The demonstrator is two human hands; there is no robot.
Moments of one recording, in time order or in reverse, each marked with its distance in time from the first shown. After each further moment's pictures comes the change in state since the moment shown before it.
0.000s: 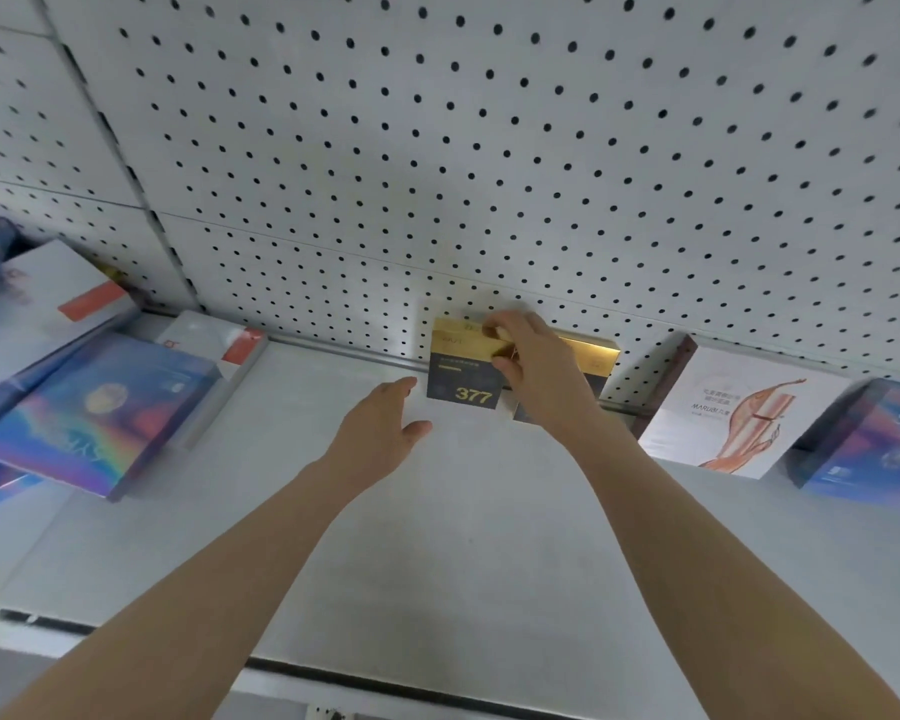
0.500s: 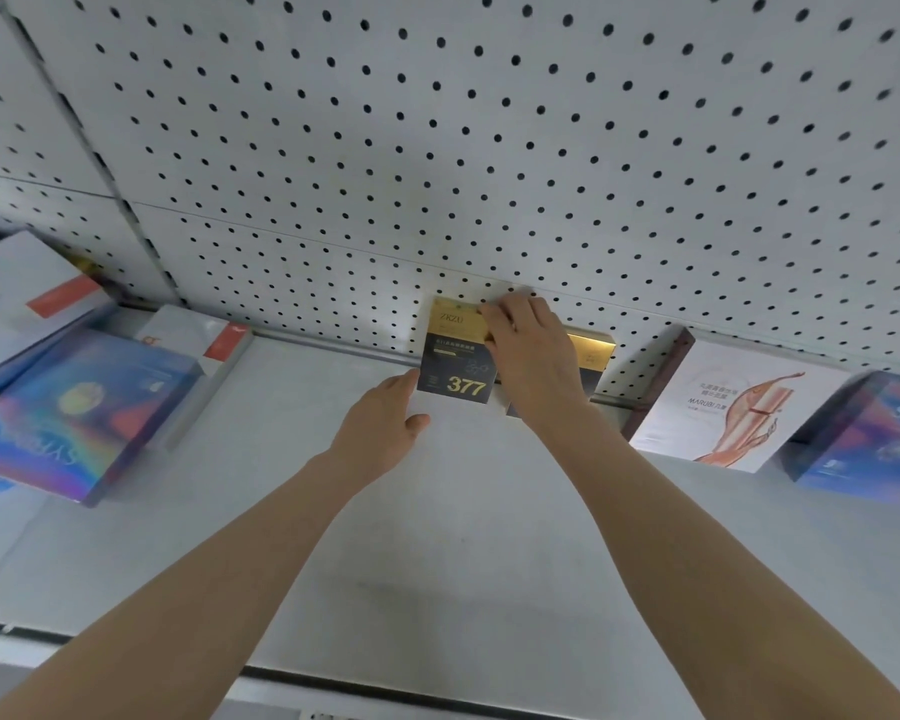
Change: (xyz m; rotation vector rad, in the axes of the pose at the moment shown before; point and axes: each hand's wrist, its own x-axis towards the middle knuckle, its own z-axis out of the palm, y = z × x) left_hand 0.018 0.003 0.014 0.068 -0.013 0.074; right_hand 0.013 0.012 0.016 -0.542 0.142 -0.148
